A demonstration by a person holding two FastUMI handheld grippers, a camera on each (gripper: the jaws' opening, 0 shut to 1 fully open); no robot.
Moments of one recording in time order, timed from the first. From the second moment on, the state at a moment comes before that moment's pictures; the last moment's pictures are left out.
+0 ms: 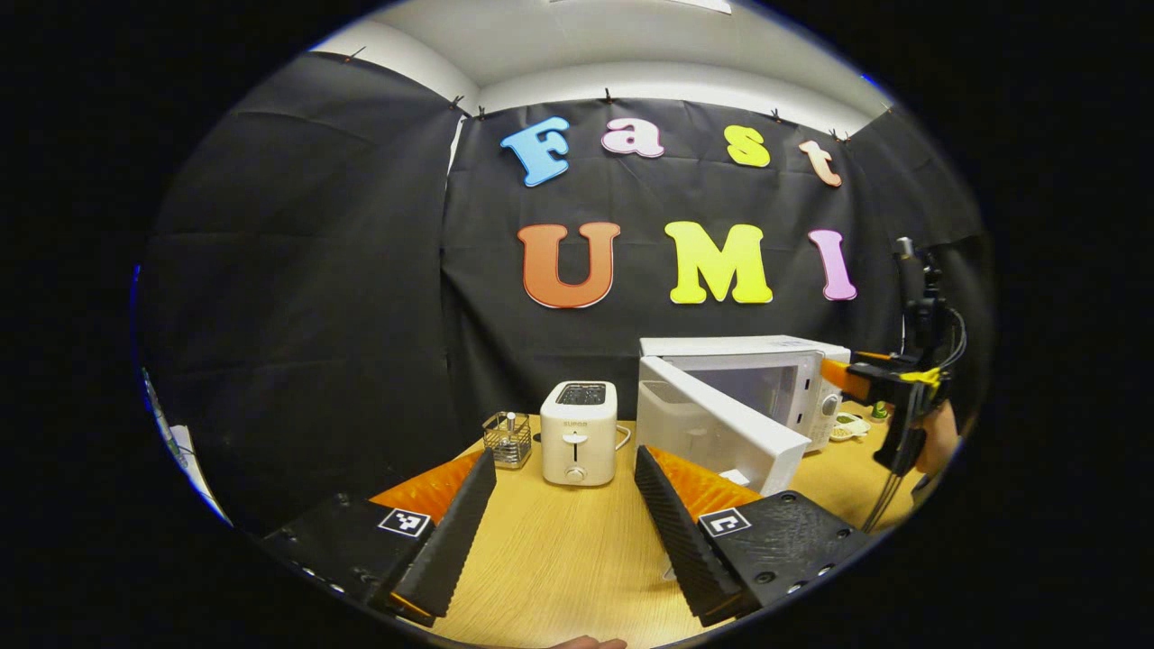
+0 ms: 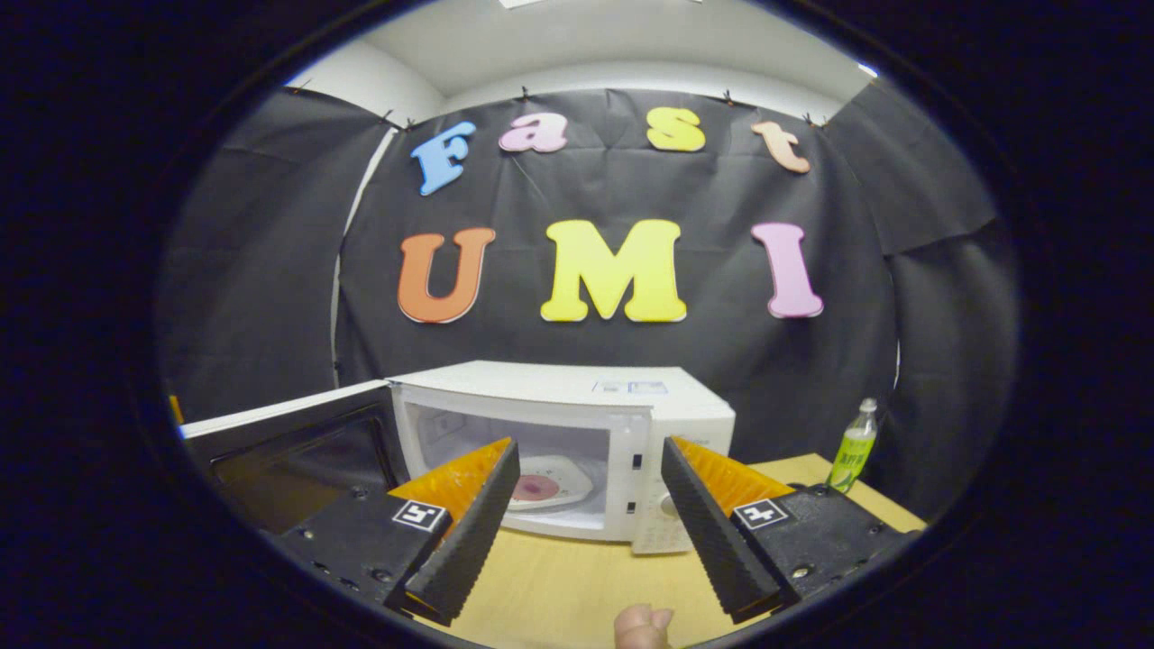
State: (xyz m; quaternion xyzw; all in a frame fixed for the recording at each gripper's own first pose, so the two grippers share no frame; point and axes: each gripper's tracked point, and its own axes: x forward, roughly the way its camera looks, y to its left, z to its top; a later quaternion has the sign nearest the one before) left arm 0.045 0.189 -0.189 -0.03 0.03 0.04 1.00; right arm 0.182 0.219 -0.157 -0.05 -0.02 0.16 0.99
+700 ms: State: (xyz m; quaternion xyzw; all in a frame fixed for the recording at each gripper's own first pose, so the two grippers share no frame) left arm 0.067 0.135 -0.227 -0.03 0.03 -0.08 1.00; right arm 0.021 0.124 -0.073 -0.05 -0.07 0.20 0.98
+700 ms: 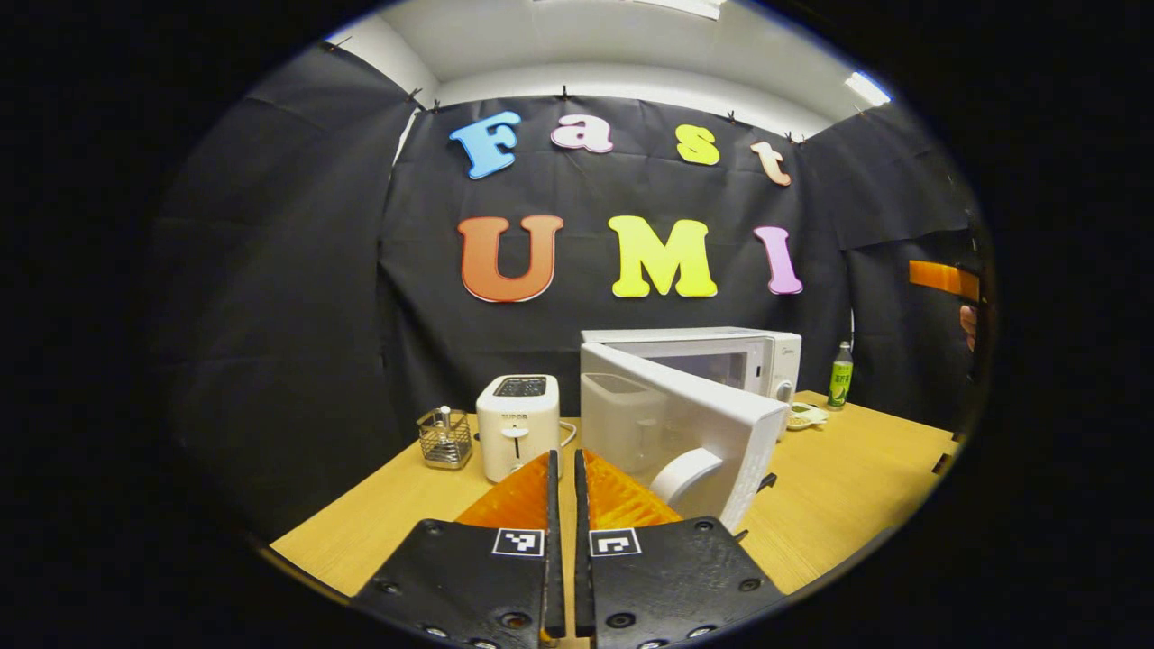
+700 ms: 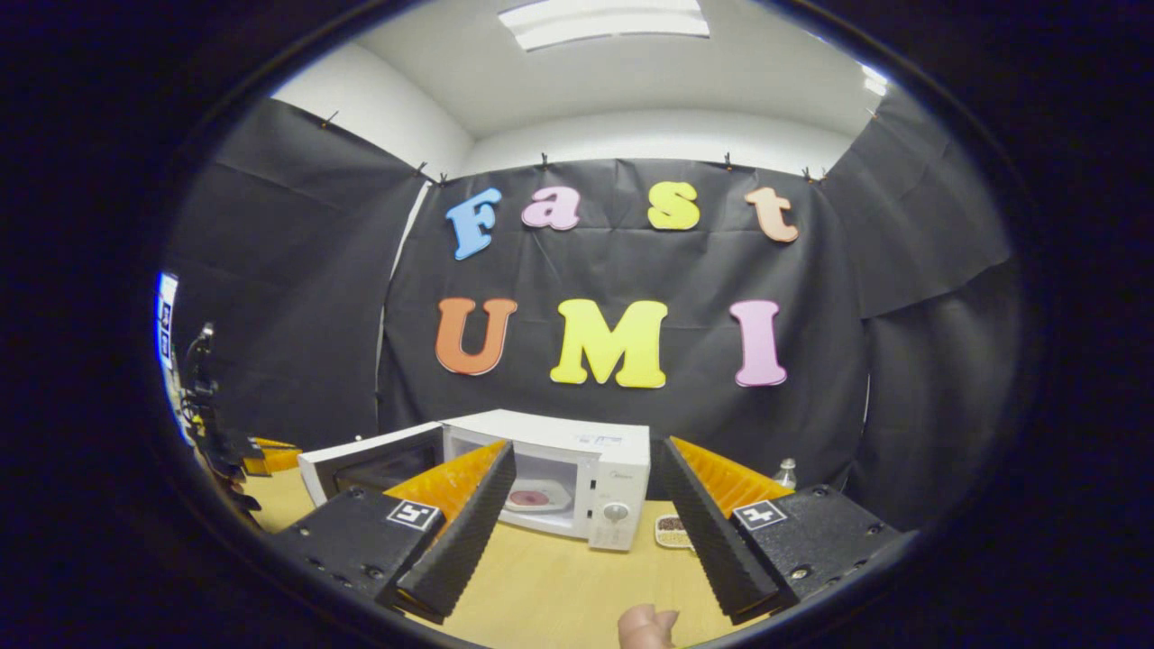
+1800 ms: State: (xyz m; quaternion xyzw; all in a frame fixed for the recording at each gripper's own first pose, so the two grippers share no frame) left arm 0.162 -0.060 -0.257 -0.07 0.05 -0.25 0.96; right arm 0.055 0.018 -0.090 -0.02 -0.07 0.19 0.98
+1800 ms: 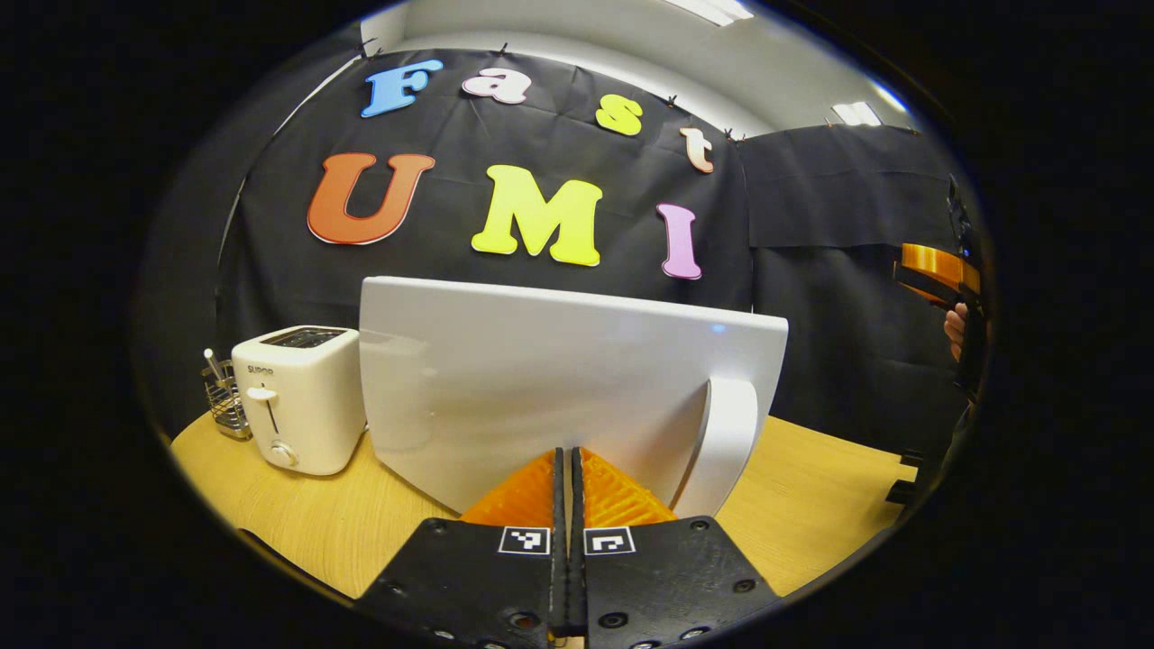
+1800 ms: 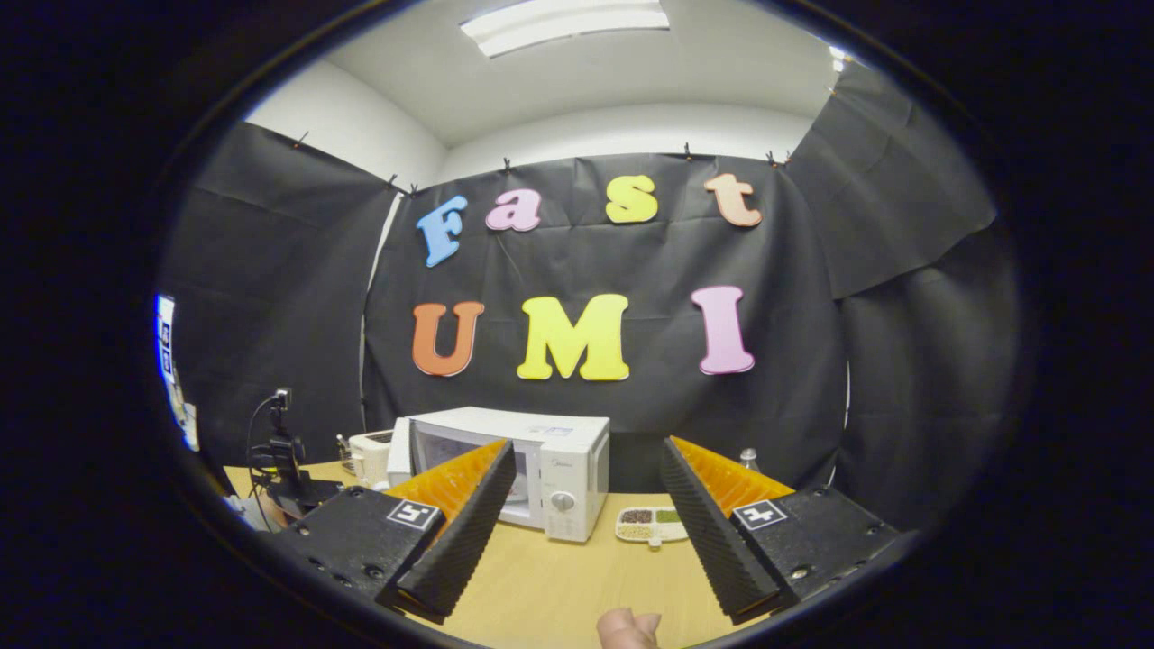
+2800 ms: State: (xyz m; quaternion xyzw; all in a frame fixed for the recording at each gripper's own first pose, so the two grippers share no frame) left arm 0.310 -0.140 -0.281 0.01 0.09 -0.12 0.99; right arm 0.084 -0.040 -0.135 0.01 0.00 0.14 0.99
